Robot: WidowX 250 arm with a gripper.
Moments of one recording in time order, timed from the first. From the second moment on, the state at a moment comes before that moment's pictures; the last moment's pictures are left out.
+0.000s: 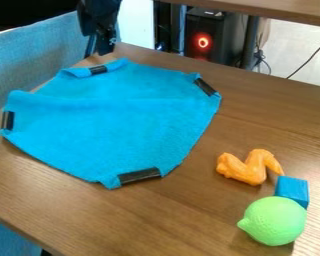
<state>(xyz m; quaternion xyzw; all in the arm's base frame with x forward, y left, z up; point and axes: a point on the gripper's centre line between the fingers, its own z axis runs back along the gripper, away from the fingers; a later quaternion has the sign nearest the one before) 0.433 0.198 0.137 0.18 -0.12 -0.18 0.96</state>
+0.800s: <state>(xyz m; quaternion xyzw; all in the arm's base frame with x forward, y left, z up) 0.442 0.112 0.131 0.11 -0.24 -0.11 0.96</state>
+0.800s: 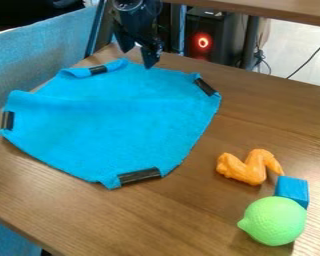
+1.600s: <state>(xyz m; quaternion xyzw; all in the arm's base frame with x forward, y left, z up) 0.454 0.030 0.146 0.16 -0.39 0.14 0.89</state>
